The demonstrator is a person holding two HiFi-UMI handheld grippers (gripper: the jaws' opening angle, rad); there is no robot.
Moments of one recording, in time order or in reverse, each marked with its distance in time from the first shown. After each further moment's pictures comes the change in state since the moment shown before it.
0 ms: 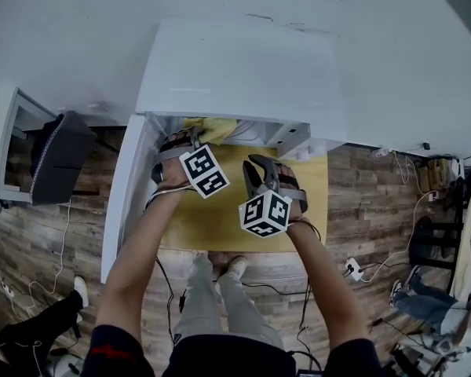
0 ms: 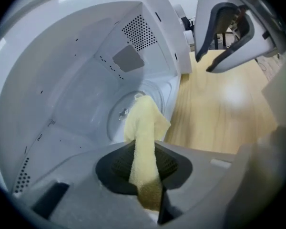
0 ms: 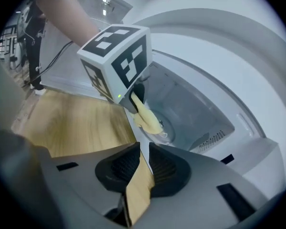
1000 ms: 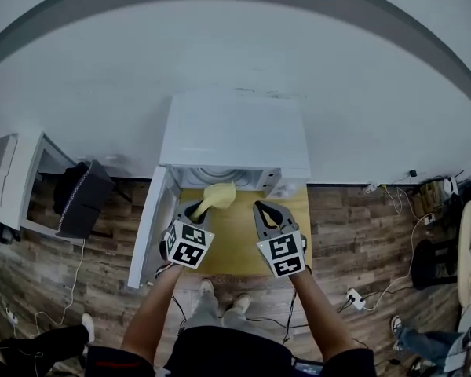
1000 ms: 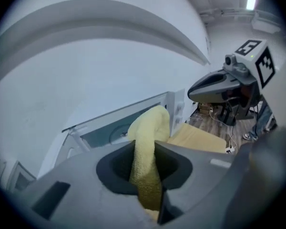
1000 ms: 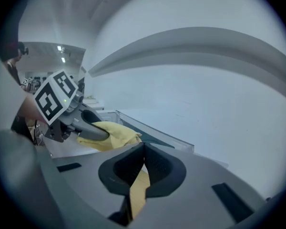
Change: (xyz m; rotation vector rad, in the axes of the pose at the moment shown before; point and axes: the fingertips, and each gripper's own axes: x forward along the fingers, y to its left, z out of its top) left arm -0.196 -0.005 0.026 -0.619 -0.364 -0.113; right arm -0.156 -0.071 0.067 0.551 -0.243 -0.041
